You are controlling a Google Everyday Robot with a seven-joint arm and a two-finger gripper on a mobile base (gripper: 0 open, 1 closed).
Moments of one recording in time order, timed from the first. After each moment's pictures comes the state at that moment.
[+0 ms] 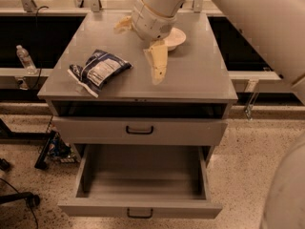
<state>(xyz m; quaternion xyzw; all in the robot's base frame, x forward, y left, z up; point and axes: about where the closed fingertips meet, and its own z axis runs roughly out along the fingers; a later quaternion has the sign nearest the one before) 0.598 0.040 0.932 -0.88 0.42 0.03 0.22</state>
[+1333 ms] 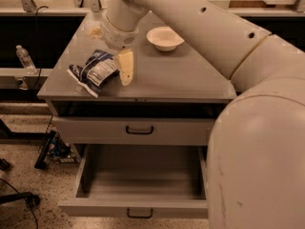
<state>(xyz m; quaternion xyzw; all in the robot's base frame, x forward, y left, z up) 0.658 0.129 0.884 -0.89 0.39 0.00 0.24</state>
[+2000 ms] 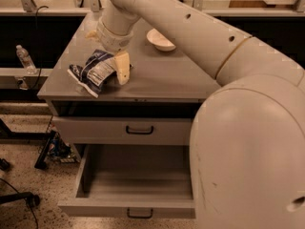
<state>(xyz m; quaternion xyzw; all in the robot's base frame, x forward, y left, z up) 0.687 0.145 0.864 -0.89 0.38 -0.02 0.25</state>
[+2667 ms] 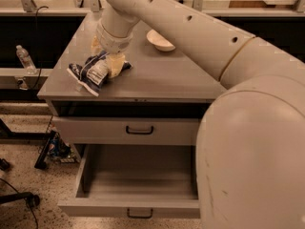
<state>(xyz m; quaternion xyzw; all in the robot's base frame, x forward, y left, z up) 0.684 0.147 0.864 -0.89 0.38 -0.03 0.25</state>
